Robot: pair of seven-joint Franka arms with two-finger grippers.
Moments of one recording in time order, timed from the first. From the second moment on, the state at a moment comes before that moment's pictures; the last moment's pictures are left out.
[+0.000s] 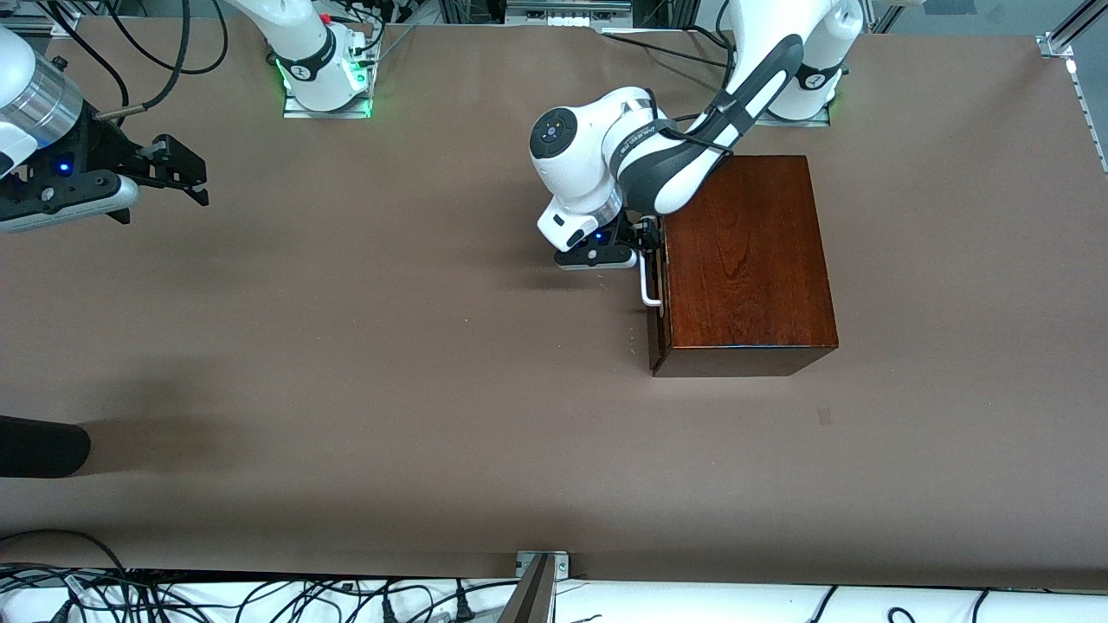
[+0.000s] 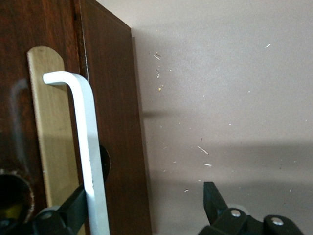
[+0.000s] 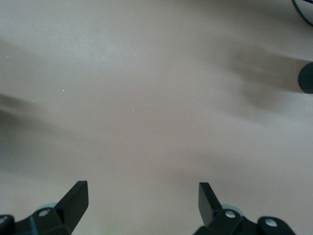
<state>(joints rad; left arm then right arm) -0.36 0.58 -0.54 -1.68 0.55 1.89 -1.06 0.24 -0.02 -0.11 -1.62 -0.02 1.62 -0.16</state>
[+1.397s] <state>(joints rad) -0.45 0.66 -0.52 -1.59 0.56 2.05 -1.17 0.24 -0.02 -0.11 -1.62 -0.02 1.62 -0.16</state>
